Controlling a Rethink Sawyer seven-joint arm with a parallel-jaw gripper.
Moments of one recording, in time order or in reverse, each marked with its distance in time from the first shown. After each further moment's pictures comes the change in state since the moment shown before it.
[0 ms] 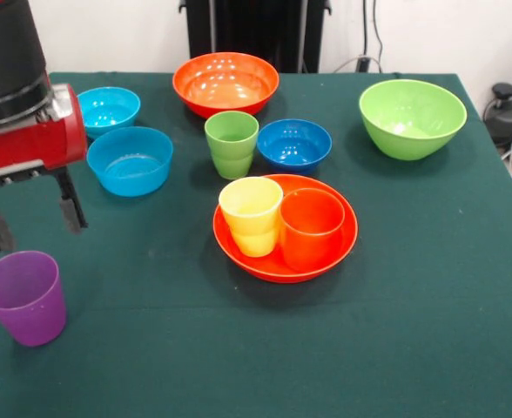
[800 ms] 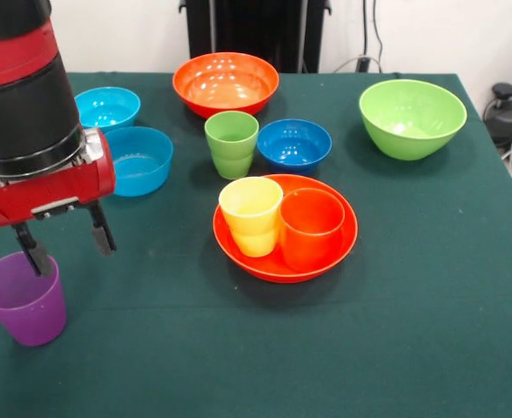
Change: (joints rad) arm -0.015 0.053 0.000 0.049 0.000 -0.052 0.000
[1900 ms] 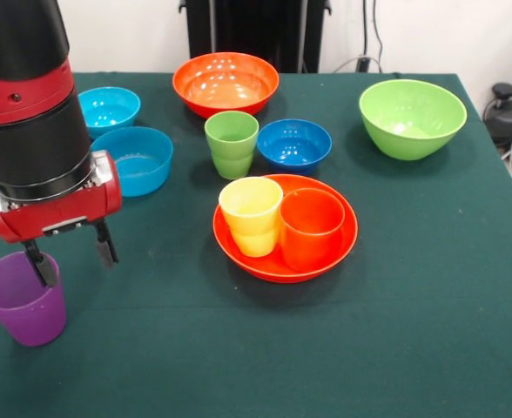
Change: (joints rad) arm 0.013 0.031 -0.012 -0.021 -0.055 0.000 0.000
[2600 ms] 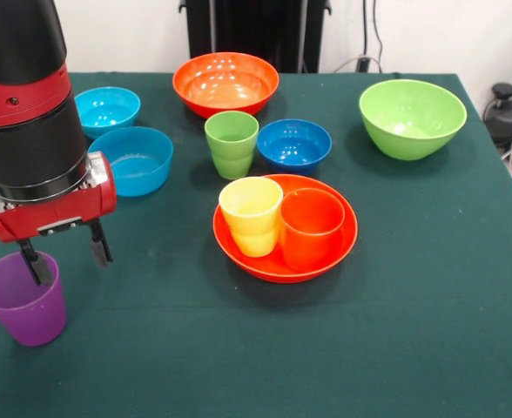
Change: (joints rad) arm 0.000 0.001 -0.008 0.000 -0.008 0.000 0.000
